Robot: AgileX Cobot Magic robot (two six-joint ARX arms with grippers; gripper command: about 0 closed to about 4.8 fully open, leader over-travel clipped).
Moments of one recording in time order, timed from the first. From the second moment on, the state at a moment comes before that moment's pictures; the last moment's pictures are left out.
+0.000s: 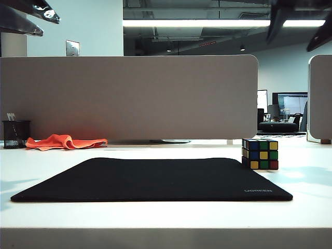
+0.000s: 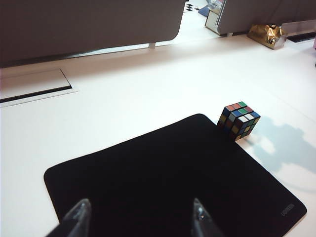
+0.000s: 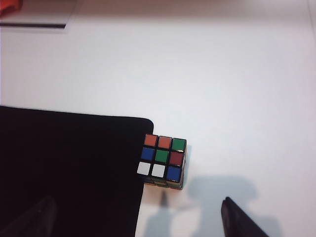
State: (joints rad) left arm -0.15 0.86 0.70 -0.11 0.49 0.01; right arm 0.18 1.25 1.17 -0.54 0.00 0.12
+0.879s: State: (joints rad) left arm -0.15 0.87 0.70 -0.12 0.49 -0.02; right arm 0.20 1.86 1.44 -0.69 0.08 0.24
